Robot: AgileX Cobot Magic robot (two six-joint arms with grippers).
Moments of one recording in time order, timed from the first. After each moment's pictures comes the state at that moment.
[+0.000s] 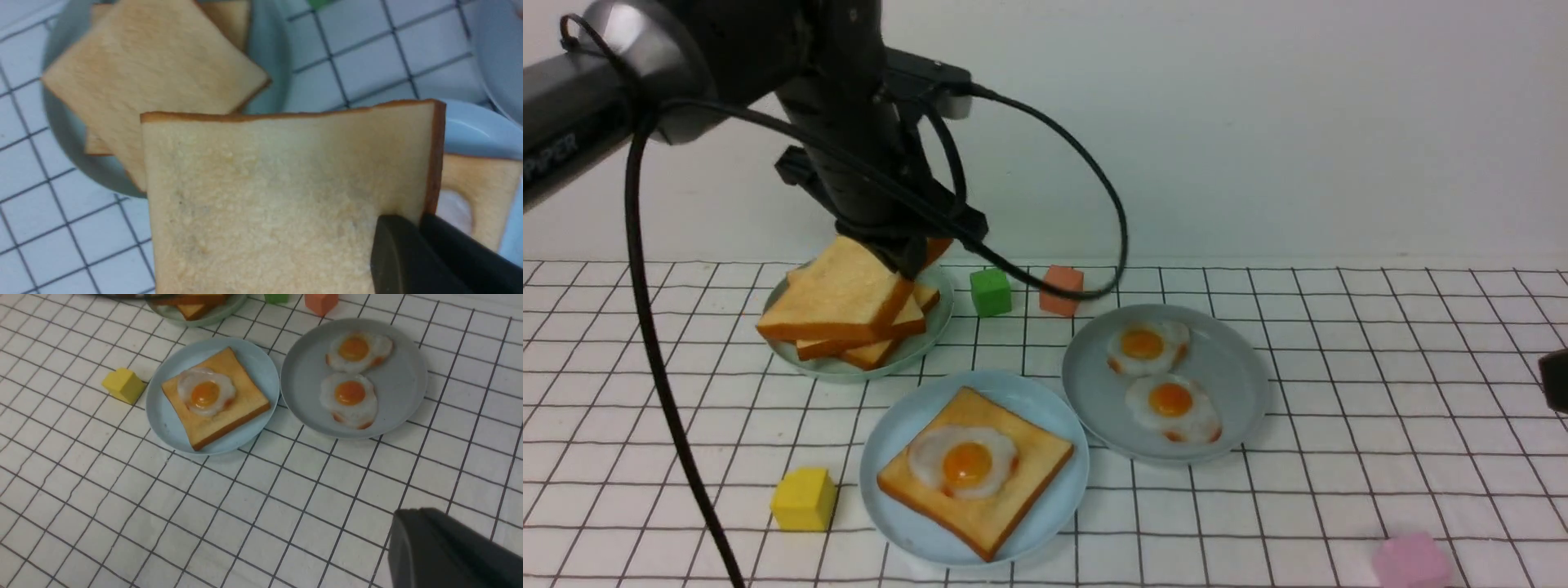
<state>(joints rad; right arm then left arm) 0.44 0.78 -1.02 0.16 0.98 0.00 -0.45 1.89 -1.77 0.09 1.12 -0.01</state>
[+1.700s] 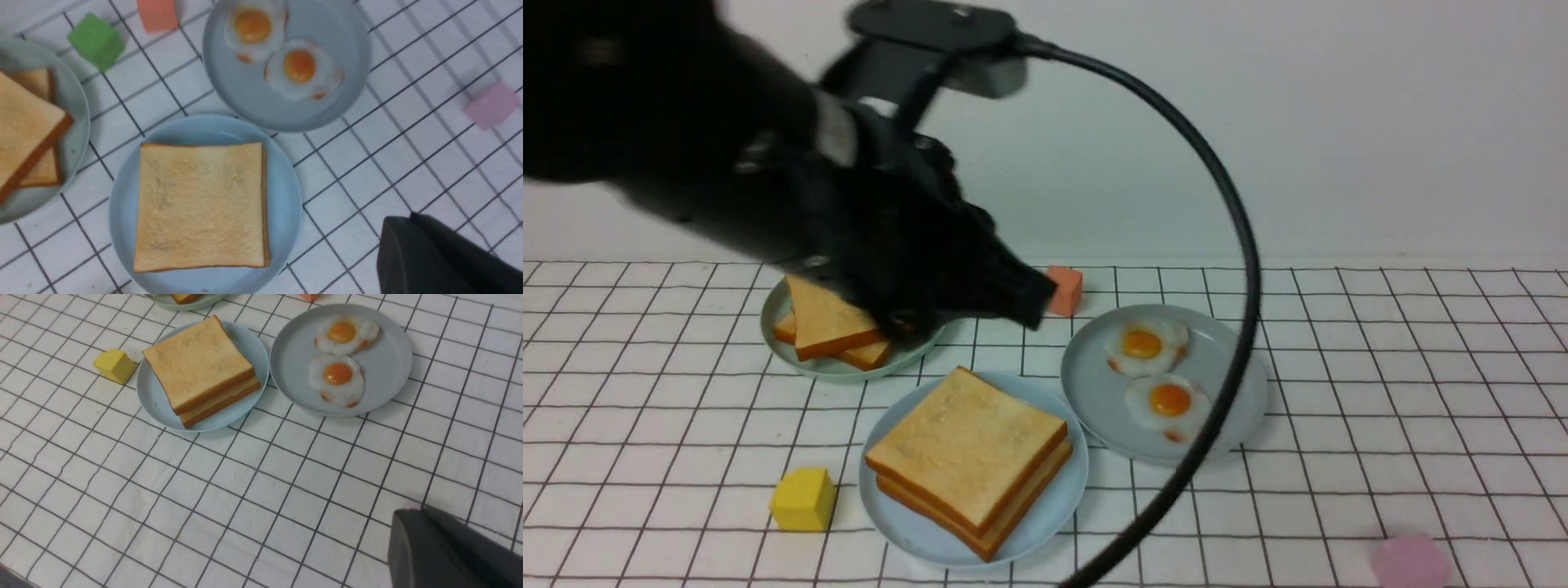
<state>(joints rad) 0.44 0.73 -1.02 0.13 1.08 0.01 -0.67 1.24 -1.25 -0.07 0.81 -0.05</state>
